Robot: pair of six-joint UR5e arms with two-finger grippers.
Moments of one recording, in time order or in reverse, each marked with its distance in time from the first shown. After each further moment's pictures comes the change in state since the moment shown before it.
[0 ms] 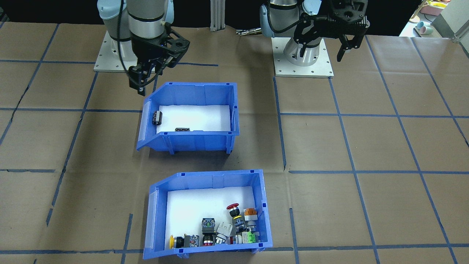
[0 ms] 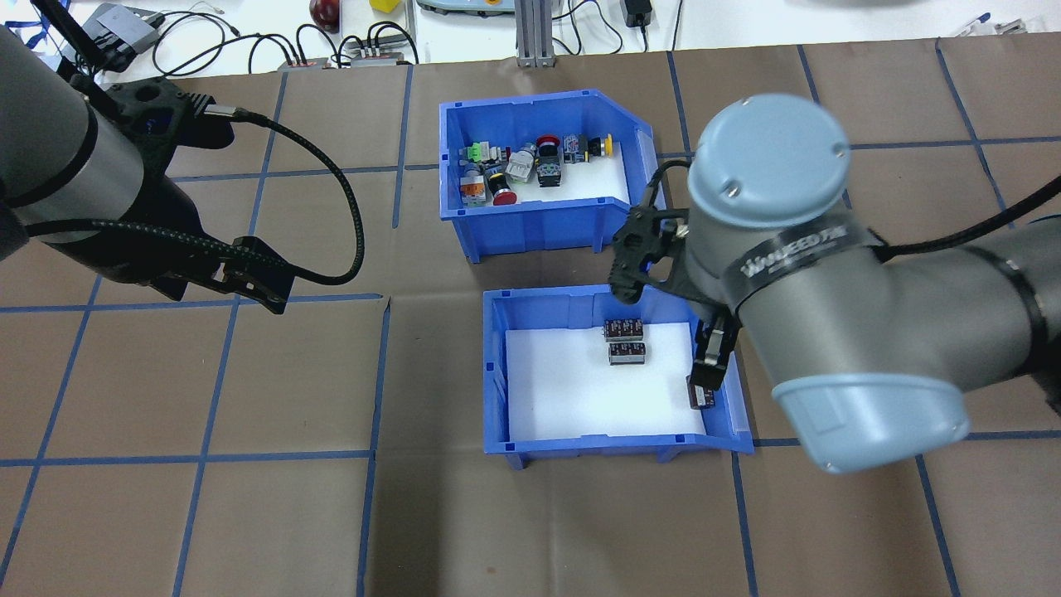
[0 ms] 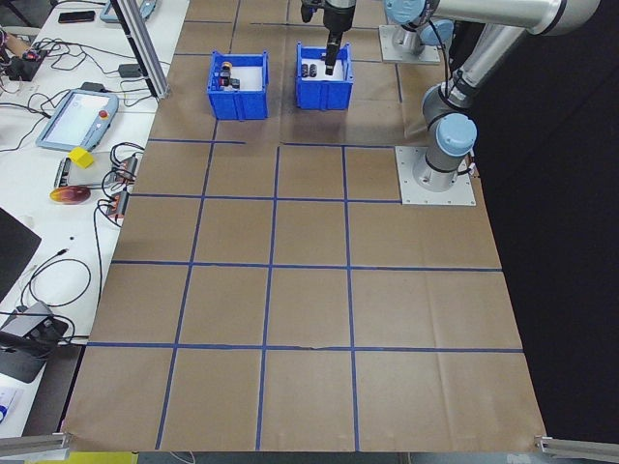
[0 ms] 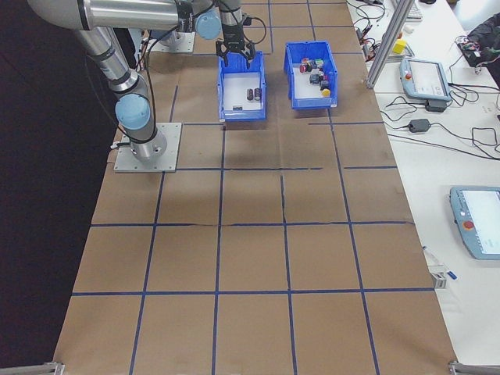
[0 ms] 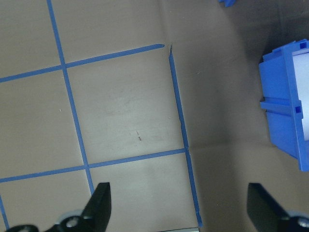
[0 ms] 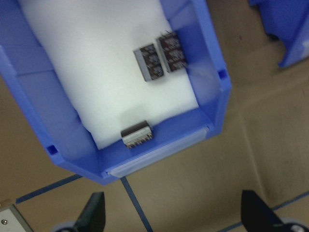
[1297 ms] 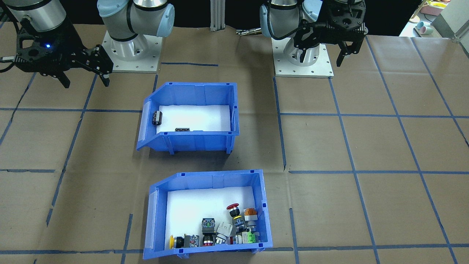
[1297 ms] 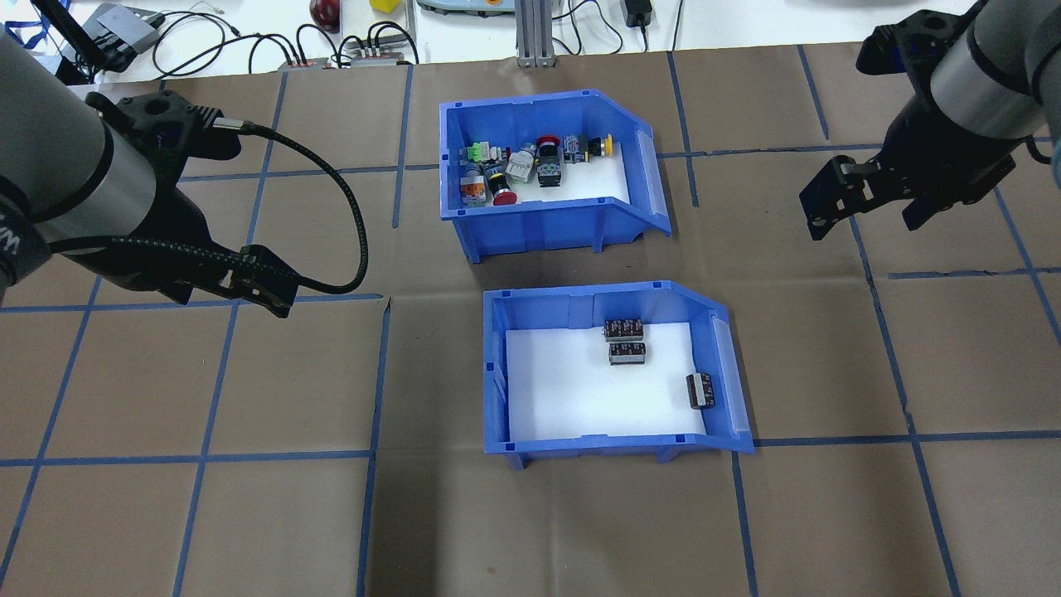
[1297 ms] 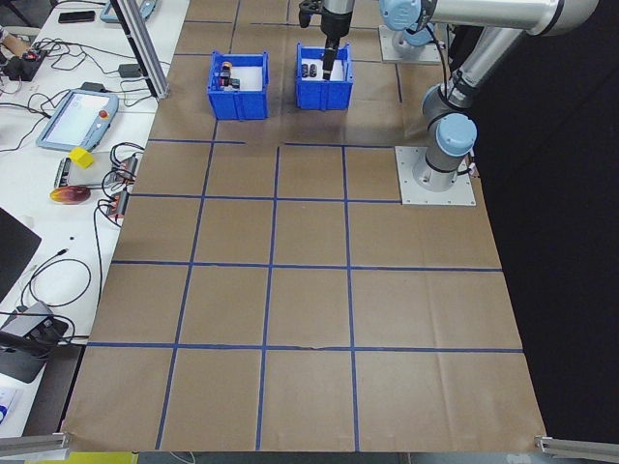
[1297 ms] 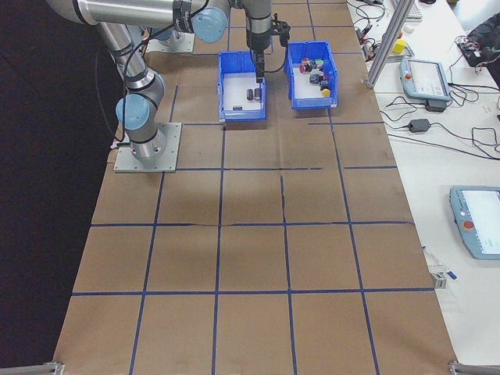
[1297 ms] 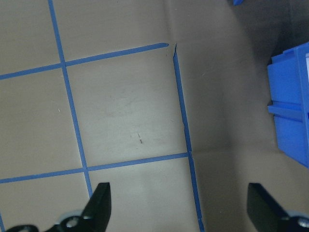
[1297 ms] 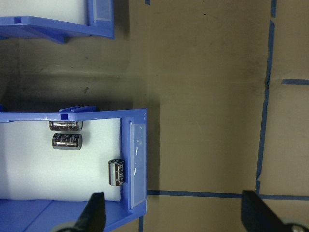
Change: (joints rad) left arm 0.003 -0.019 -0.014 0.052 0.004 0.004; right arm -0.287 0.039 -0.223 0.210 0.188 0.817
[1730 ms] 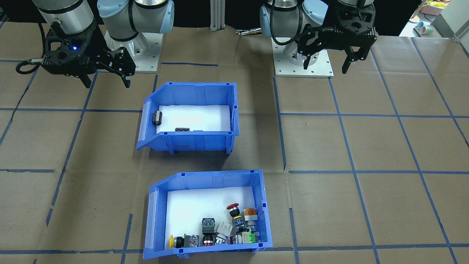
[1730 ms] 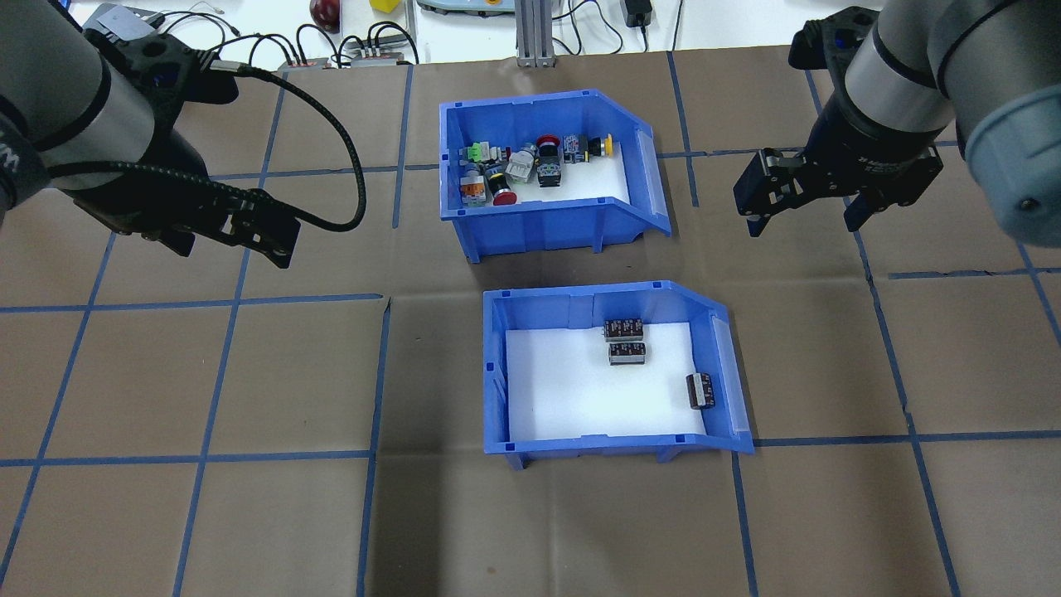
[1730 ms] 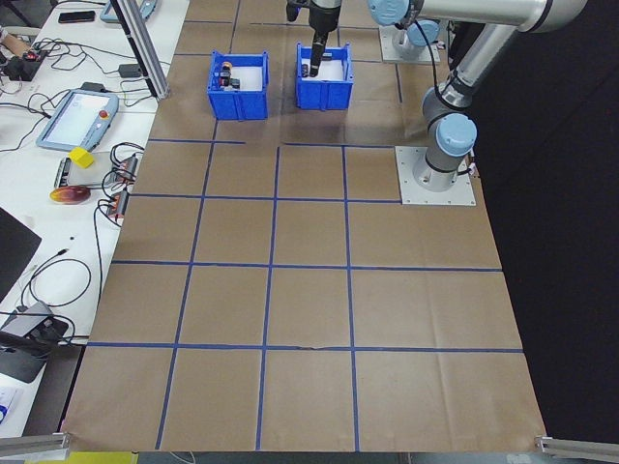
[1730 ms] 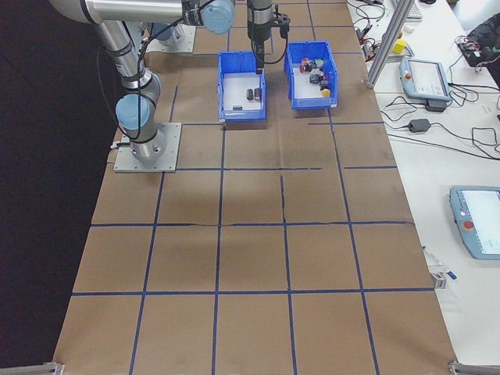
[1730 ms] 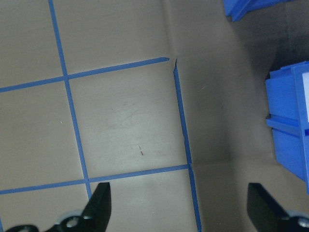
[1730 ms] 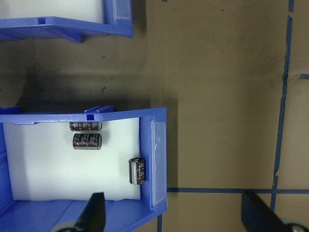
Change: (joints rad) left arm -0.001 -0.073 0.093 0.009 -0.007 -0.017; right arm 0.071 0.030 -0.038 0.025 -0.009 0.091
